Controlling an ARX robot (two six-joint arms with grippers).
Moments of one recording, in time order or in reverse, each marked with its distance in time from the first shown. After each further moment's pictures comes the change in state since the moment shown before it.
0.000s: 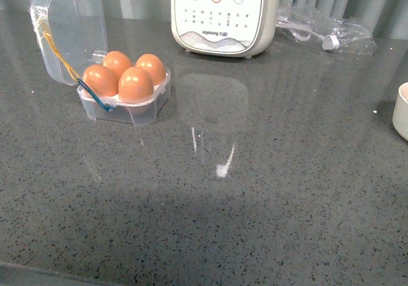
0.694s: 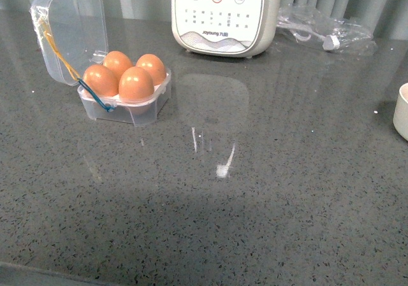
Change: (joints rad) left arm 0.000 0.000 0.000 0.000 0.000 0.000; right arm 0.000 -0.303 0.000 -0.336 0.000 -0.001
